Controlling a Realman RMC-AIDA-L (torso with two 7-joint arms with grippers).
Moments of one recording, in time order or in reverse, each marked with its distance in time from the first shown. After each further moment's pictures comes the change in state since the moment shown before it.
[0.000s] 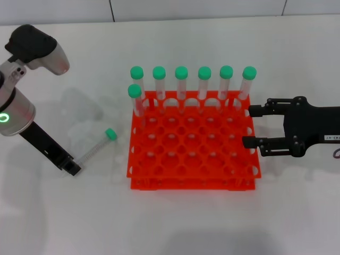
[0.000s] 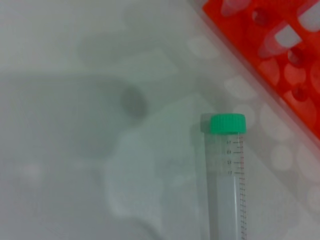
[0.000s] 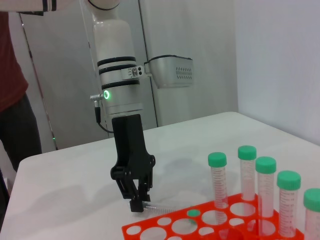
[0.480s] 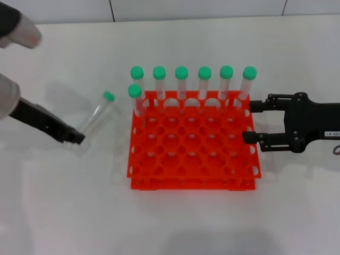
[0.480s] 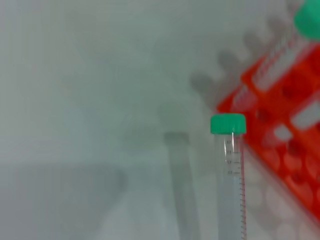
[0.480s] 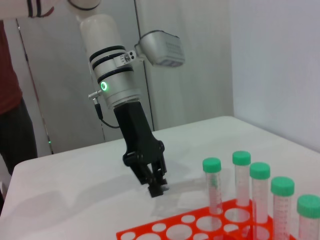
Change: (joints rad) left arm 0.122 0.007 -0.061 0.200 -0.168 -0.019 0.038; right arm 0.001 0.000 0.005 0.000 0.015 0.007 -0.004
